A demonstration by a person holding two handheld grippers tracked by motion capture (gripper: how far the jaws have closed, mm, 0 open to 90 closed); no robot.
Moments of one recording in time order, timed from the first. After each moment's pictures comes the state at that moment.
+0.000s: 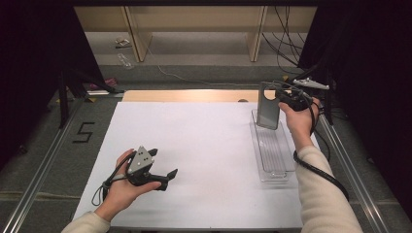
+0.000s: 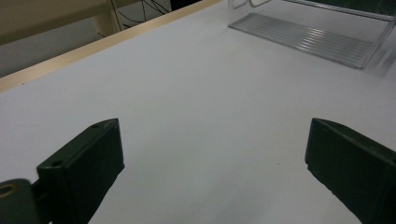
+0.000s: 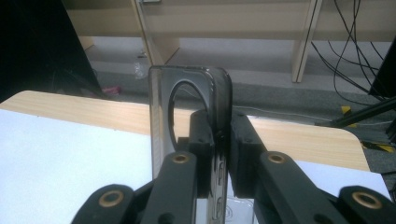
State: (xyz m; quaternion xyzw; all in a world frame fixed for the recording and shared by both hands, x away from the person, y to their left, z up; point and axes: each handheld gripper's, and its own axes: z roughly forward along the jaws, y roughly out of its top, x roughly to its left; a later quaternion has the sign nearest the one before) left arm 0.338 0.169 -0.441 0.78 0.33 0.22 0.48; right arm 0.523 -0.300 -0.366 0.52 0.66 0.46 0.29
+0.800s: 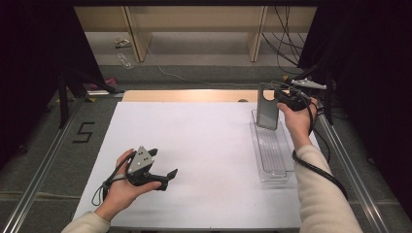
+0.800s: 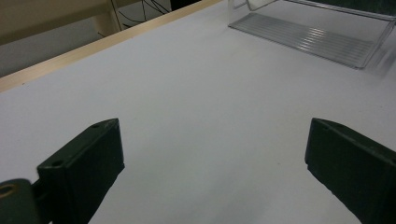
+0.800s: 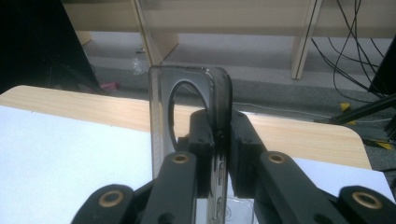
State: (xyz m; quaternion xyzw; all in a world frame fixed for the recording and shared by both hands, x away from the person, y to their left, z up) left arm 0.338 0.170 -0.441 0.78 0.33 0.22 0.48; right arm 0.529 -0.299 -0.371 0.52 0.66 0.45 0.29
